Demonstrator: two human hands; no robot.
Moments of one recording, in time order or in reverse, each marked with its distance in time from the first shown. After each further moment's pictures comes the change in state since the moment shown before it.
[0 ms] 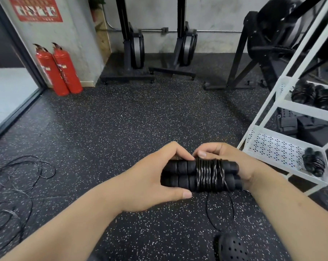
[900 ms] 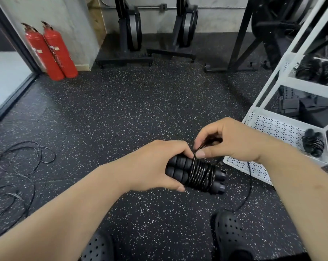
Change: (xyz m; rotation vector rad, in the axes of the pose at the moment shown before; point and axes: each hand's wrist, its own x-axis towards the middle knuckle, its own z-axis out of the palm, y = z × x) left_hand 0.020 -0.018 0.018 0.250 -0.122 -0.020; right_hand -0.008 -0.011 -0.022 -0.780 0.034 -0.123
